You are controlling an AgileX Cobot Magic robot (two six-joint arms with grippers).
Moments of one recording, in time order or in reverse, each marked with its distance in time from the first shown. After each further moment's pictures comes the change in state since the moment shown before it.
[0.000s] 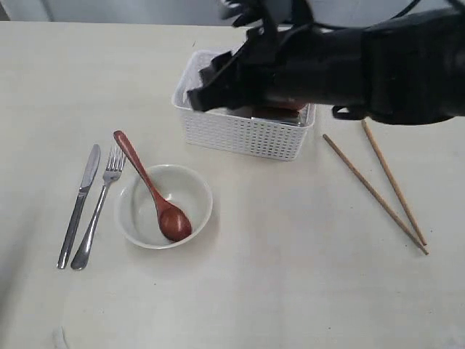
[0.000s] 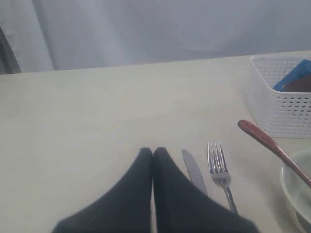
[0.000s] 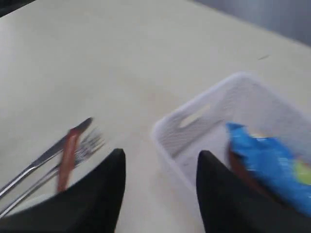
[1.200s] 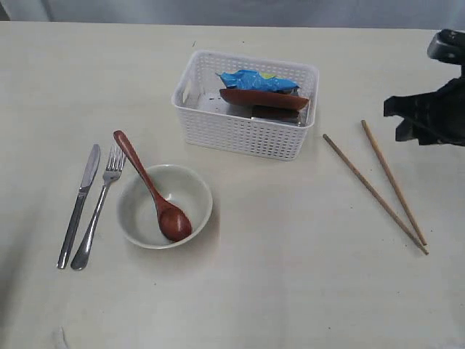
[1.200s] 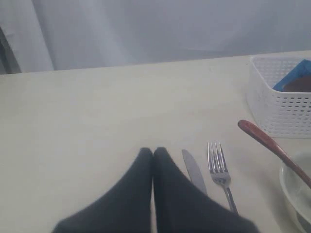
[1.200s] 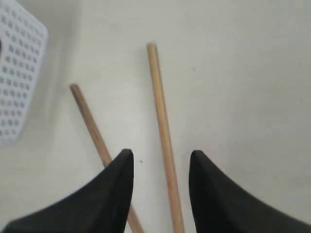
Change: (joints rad) left arm 0.000 0.000 0.000 0.000 0.001 0.000; right arm -0.764 0.094 0.086 -1.374 0.474 1.388
